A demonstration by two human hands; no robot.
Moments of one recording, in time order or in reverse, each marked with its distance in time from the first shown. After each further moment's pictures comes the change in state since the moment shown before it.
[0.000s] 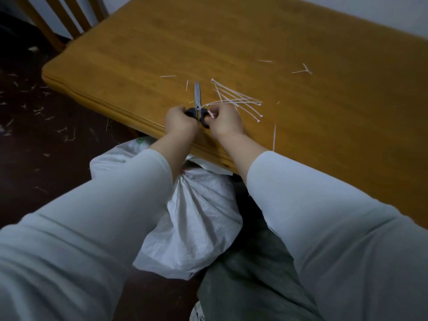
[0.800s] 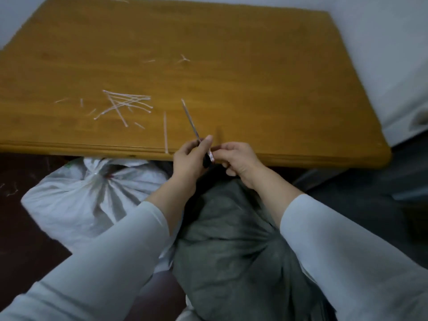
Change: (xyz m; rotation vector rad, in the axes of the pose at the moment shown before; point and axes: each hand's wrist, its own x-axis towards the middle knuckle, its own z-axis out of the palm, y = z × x) left_hand -0.247 0.006 0.128 -0.356 -0.509 -0.063; right_hand -0.212 0.169 -0.173 0.794 0.009 0.355
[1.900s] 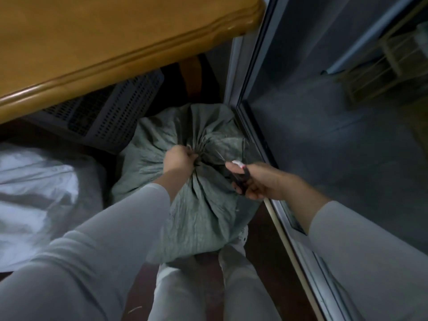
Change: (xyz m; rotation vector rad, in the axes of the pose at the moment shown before) left_hand -0.051 -0.270 0.164 1.337 -0.327 0.086; right_hand -0.176 0.255 -0.244 0.129 -0.061 0.609
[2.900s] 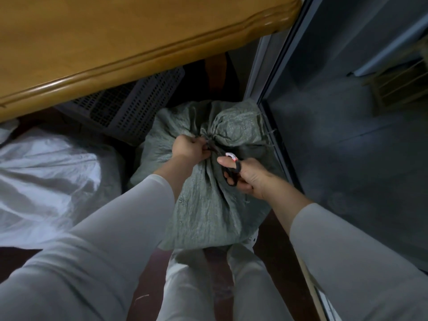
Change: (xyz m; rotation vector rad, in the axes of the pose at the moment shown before) left_hand 0.007 0.000 -0.026 -0.769 -0.006 -0.285; right_hand 0.047 -0.020 0.055 0.224 0.116 -0.132
